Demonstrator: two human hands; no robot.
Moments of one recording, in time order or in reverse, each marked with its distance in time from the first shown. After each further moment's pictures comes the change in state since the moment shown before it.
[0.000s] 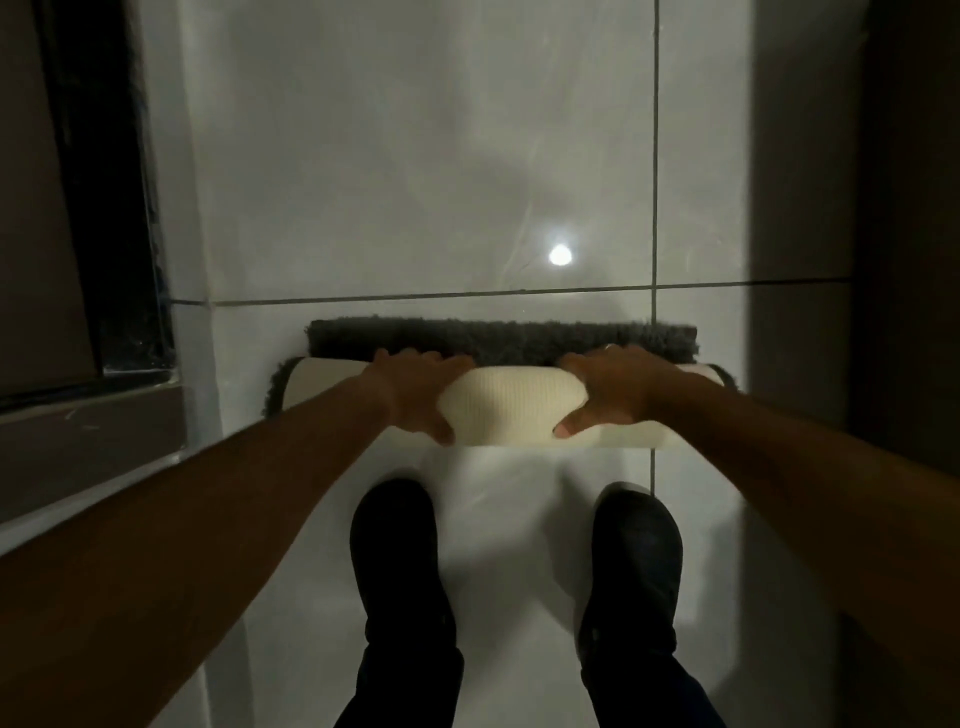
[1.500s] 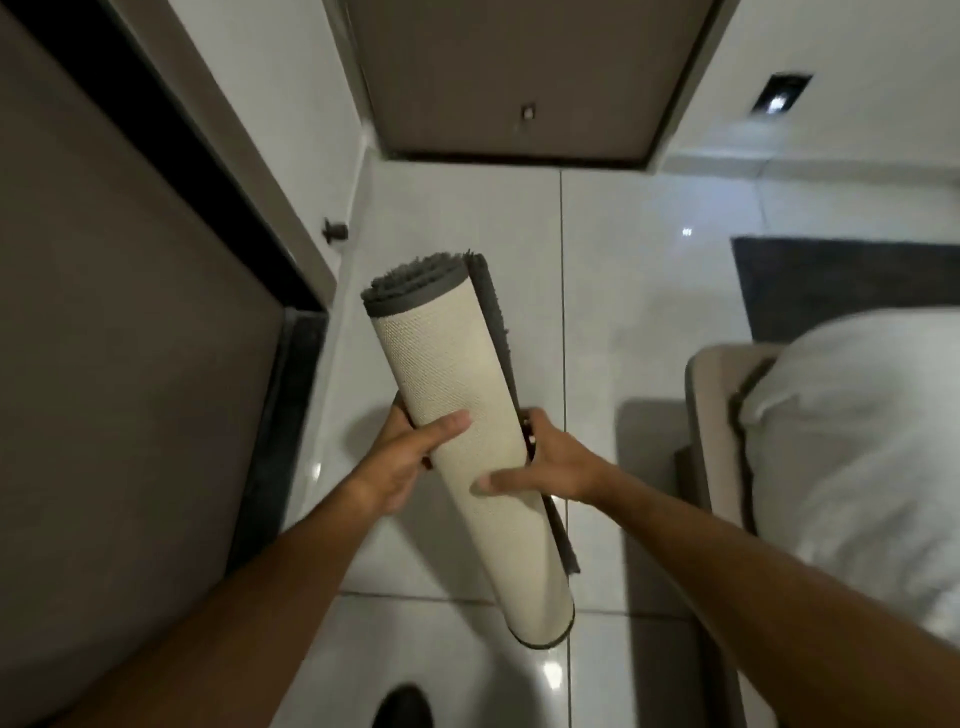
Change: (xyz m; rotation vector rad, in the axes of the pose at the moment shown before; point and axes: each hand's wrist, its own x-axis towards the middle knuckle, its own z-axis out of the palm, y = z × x) left_hand -0.185 0.045 -0.444 -1.769 0.731 0.205; right_hand -0.176 -0.069 -0.450 0.773 0.347 -0.198
